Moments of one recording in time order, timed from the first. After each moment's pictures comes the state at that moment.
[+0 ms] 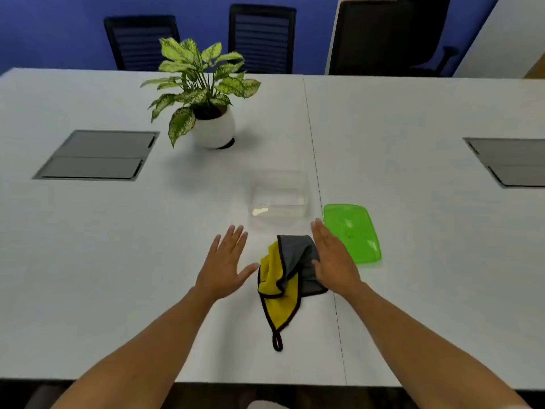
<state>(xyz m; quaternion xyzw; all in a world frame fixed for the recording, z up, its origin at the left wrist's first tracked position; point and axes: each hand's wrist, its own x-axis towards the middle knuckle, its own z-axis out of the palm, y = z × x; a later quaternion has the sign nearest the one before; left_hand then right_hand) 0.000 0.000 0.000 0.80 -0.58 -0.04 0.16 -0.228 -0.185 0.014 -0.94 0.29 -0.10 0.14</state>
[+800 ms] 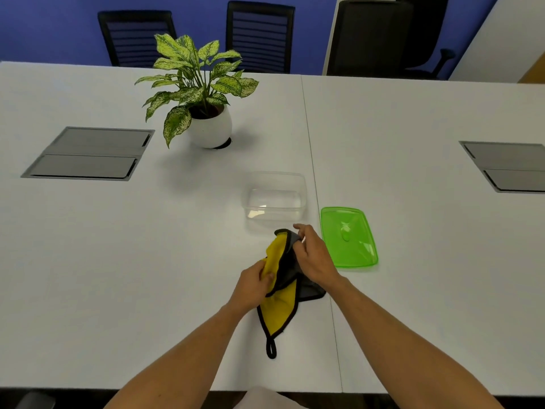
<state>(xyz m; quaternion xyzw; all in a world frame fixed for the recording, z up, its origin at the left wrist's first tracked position) -0.069 -0.038 -0.015 0.78 -0.36 -0.34 0.38 -0.179 -0.176 0.032 -0.82 0.36 -0.19 0.41</state>
